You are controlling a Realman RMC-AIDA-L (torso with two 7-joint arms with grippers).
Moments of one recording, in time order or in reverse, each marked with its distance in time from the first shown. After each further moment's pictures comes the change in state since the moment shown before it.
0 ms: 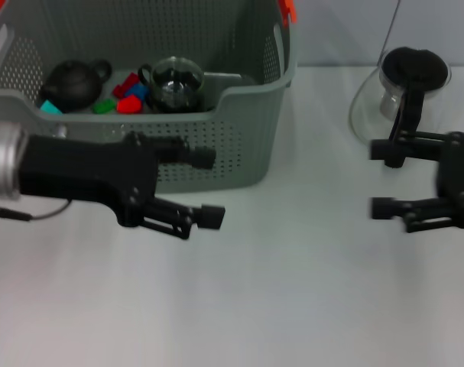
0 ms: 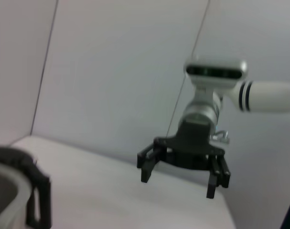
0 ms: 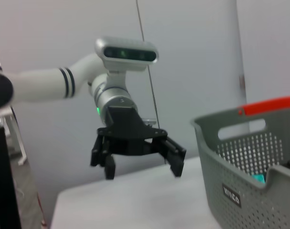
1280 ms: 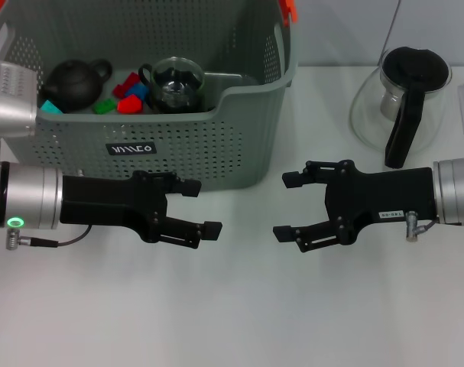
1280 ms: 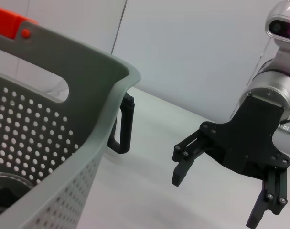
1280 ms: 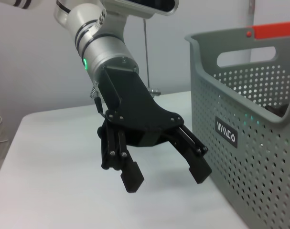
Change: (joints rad) left arm -0.017 0.018 0.033 -0.306 0.130 -0.339 0.151; right arm 0.130 0.123 -0.108 0.136 -0.168 0.375 -0.160
